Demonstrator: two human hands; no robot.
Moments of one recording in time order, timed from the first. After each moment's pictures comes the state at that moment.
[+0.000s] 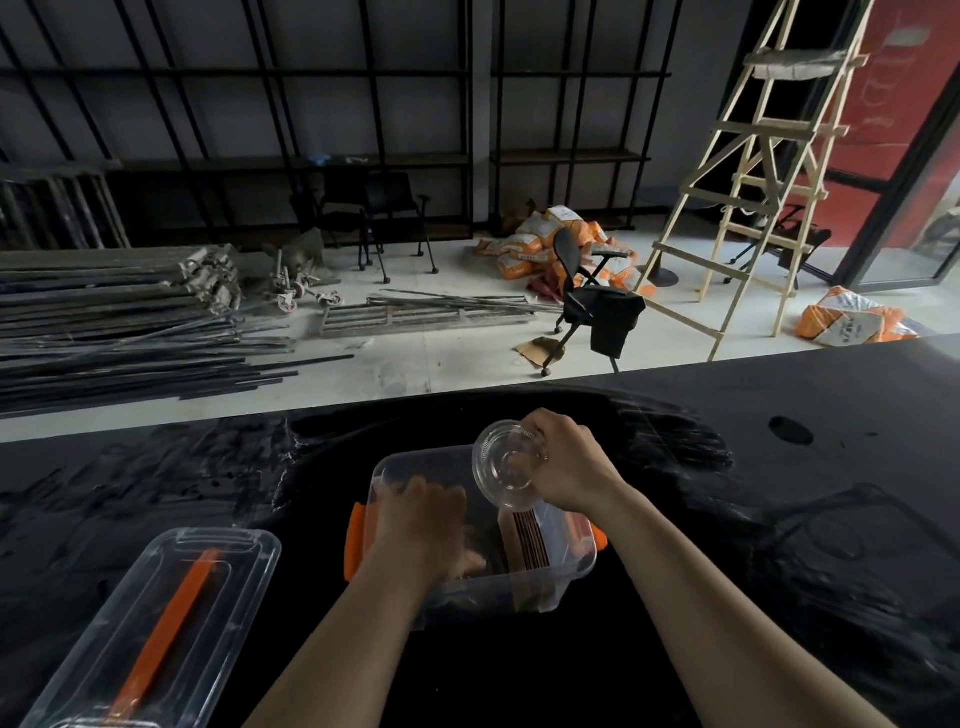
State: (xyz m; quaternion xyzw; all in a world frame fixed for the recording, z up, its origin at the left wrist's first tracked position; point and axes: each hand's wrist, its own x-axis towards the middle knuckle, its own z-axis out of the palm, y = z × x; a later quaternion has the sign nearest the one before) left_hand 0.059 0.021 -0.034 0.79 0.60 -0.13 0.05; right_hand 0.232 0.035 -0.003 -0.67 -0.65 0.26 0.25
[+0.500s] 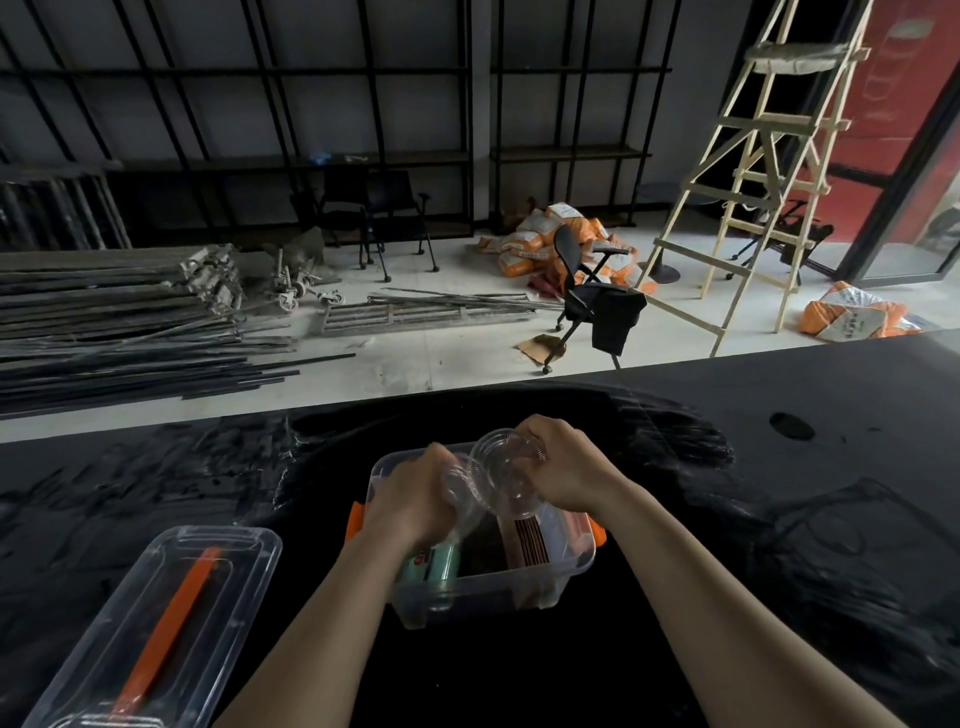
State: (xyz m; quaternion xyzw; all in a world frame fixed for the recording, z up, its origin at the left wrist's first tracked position) left_hand 0.048 0.032 -0.024 0.72 0.66 0.07 0.23; right_hand 0.234 0.034 -0.005 -0.65 -0.66 0.30 0.22
